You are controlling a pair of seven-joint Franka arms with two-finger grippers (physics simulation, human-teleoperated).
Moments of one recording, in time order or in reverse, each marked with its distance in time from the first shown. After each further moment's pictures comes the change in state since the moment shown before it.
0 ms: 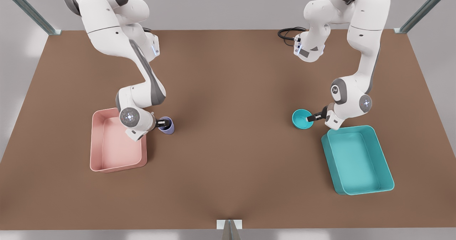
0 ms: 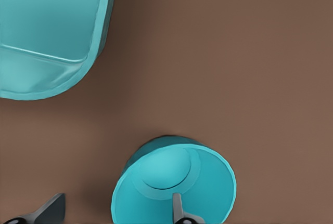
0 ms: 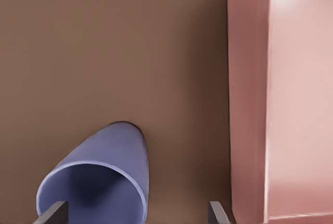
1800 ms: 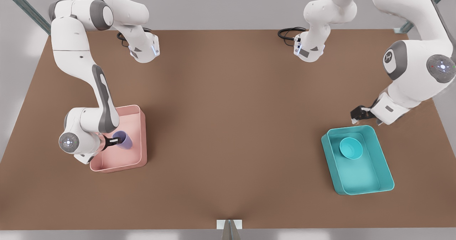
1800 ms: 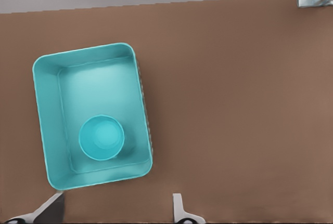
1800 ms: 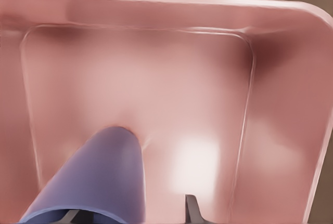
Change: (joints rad) left arm 0.004 -0.138 -0.067 0.813 0.455 -0.678 0.075; right arm -0.322 0.193 -0.017 0.283 -0.122 -0.084 -0.433
